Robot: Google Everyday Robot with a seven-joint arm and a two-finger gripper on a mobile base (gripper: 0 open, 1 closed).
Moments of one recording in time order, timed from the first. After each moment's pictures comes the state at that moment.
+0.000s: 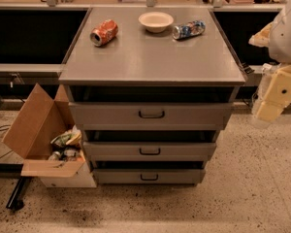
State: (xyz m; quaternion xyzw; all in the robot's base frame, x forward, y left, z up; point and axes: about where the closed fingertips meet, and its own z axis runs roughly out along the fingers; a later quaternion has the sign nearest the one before) arm 0.438 -0.216 0.980 -0.60 0.78 -0.04 0.17
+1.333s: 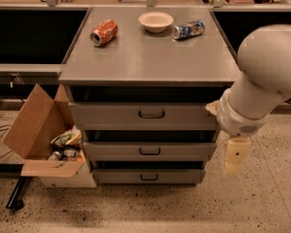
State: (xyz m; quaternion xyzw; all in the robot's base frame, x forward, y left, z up) arm 0.436 -0.194 0.805 -0.69 0.71 -0.01 0.09
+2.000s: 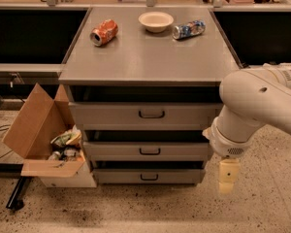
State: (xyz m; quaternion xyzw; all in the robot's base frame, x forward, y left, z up) arm 0.423 -0.198 0.717 -0.69 0.73 0.03 0.03
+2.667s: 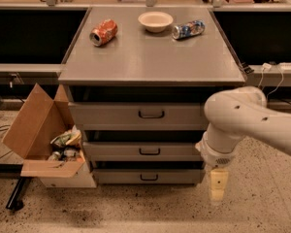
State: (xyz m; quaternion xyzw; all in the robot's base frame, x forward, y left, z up) arm 0.430 -0.203 0.643 -0.70 0.71 0.05 -0.01
